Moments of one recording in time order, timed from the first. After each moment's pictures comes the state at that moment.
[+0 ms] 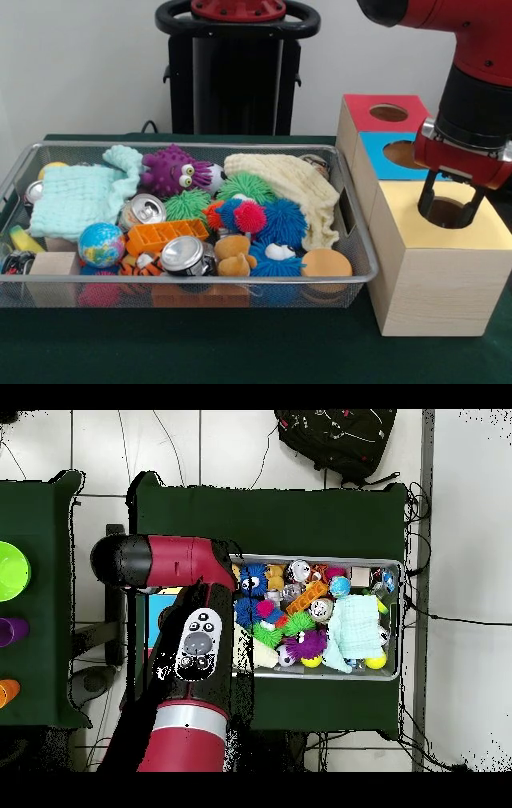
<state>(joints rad) 0.20 -0.39 -0.23 1.21 0.21 0.80 2.21</state>
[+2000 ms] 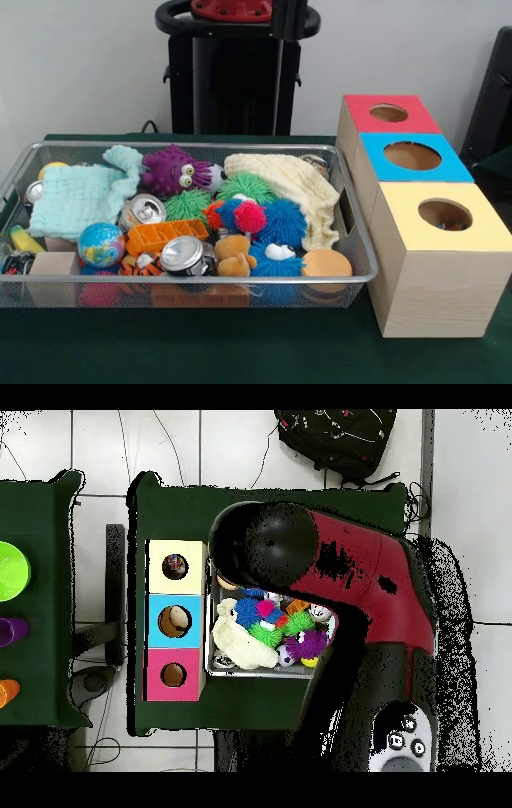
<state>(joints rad) -0.13 -0.81 -0.17 1.30 0.11 0.98 2.19</state>
